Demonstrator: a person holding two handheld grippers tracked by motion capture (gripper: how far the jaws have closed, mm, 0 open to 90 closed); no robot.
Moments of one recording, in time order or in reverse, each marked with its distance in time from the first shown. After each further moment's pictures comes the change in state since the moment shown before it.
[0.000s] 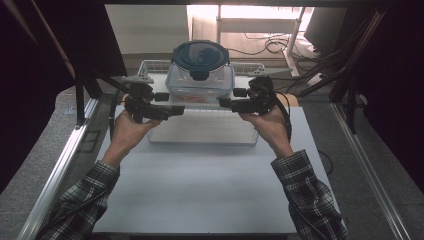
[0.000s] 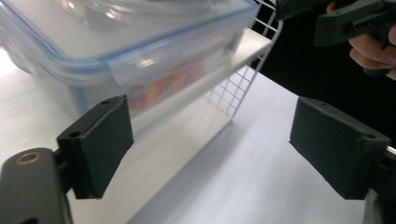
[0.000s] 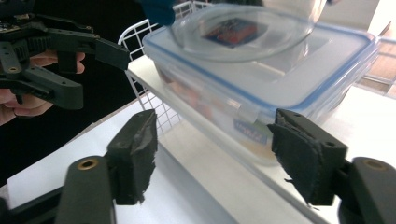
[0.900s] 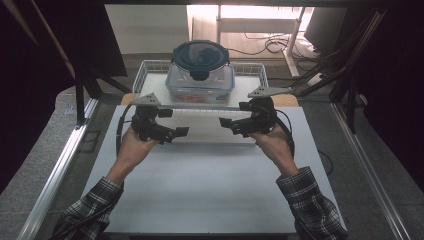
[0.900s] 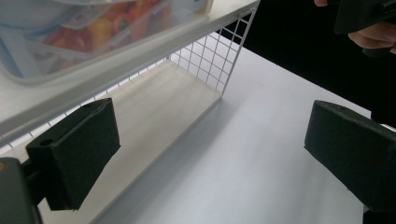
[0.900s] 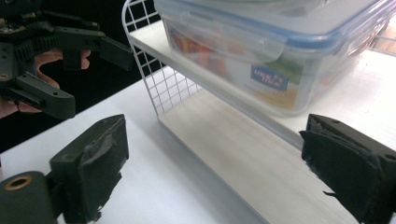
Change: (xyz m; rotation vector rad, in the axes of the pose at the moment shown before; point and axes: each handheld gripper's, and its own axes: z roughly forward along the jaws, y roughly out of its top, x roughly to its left) left arm -0.017 -0.039 0.017 0.020 -0.024 0.045; right arm 0.013 -0.039 -0.005 0.017 -0.017 -0.048
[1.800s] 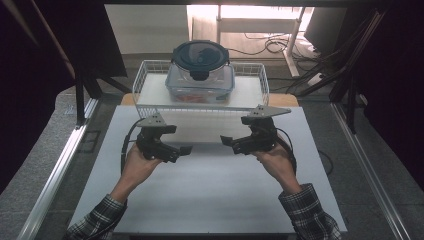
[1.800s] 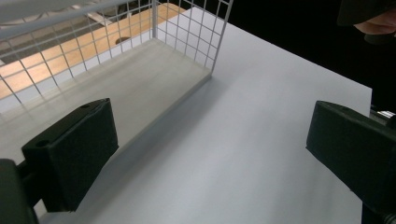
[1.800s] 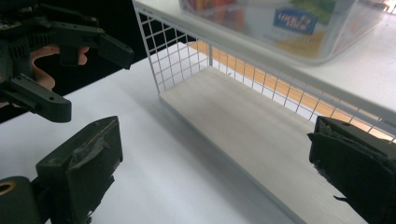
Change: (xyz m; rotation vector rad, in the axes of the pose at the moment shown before) left arm -0.024 -0.040 0.012 0.018 -0.006 0.018; right arm 0.017 -0.039 -0.004 0.011 -0.016 -0.045
